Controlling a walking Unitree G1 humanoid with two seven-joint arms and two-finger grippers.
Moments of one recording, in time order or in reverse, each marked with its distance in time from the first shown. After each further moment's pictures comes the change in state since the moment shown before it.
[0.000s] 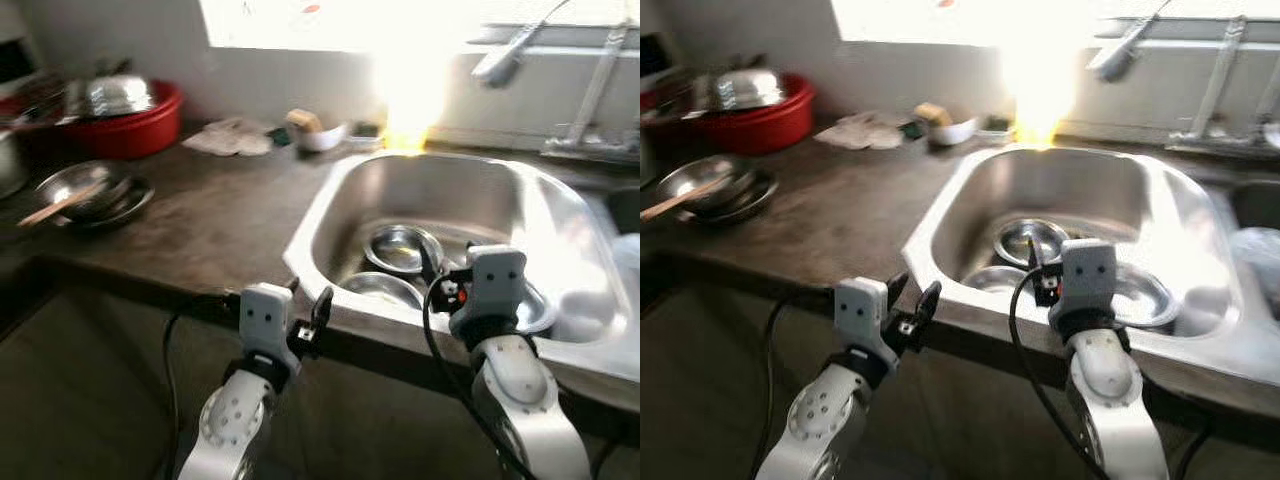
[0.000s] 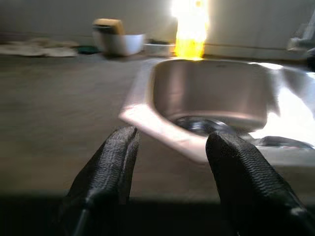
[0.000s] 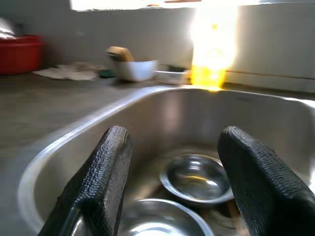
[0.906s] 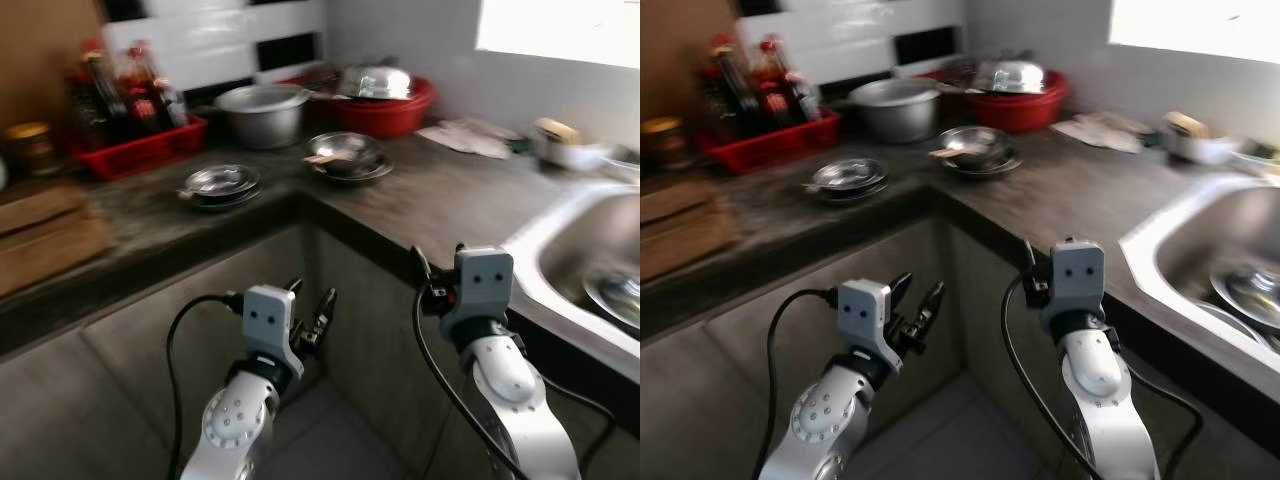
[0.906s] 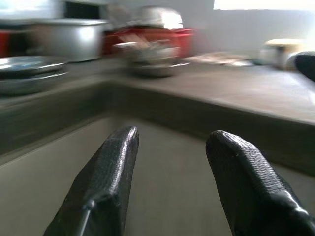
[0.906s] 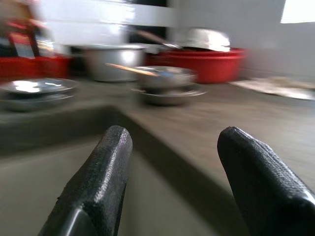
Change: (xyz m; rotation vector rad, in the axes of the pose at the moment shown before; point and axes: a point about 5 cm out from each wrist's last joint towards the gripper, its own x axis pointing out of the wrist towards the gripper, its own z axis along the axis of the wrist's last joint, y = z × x) left arm 0.002 0.003 0.000 0.002 0.000 0.007; right arm 0.005 0.012 -0.003 0.012 0.005 0.036
